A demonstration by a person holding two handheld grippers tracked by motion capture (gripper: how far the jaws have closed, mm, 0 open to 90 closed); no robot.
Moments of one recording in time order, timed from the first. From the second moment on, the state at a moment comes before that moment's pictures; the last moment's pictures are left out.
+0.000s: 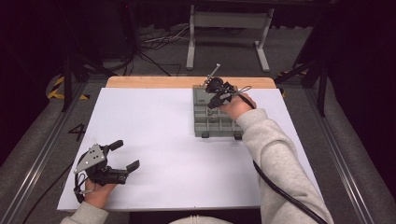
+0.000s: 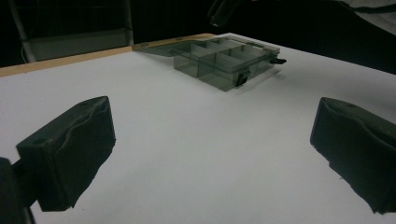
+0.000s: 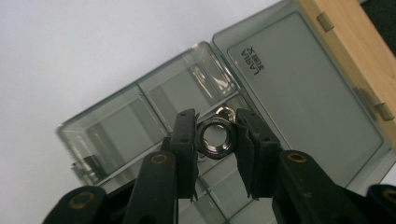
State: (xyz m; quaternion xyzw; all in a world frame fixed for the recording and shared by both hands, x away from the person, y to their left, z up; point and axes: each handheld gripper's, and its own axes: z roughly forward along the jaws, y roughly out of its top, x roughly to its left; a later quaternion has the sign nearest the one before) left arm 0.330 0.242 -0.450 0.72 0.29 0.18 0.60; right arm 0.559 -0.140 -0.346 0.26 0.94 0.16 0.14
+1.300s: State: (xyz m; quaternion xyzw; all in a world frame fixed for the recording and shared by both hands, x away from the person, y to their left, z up) left arm 0.328 0.240 -0.450 0.72 0.29 0.19 0.60; right arm 0.459 -0.213 -0.338 0.27 0.85 0.40 0.21
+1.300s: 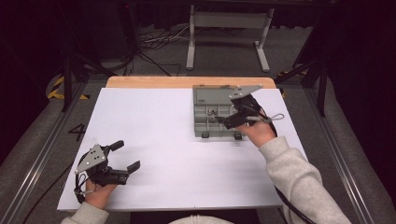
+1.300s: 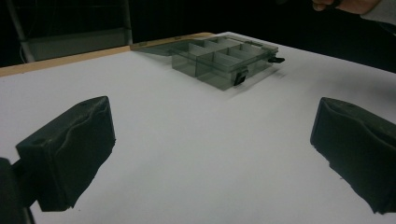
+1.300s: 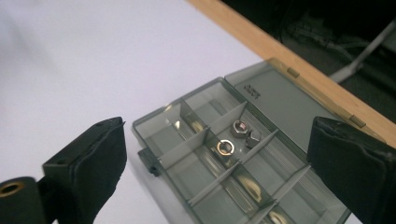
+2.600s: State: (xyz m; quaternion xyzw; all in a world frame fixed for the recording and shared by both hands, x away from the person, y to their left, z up) left arm 0.327 0.239 -0.441 0.71 0.26 0.18 0.62; right arm 0.329 -0.320 -0.434 0.26 0.70 0.59 0.31
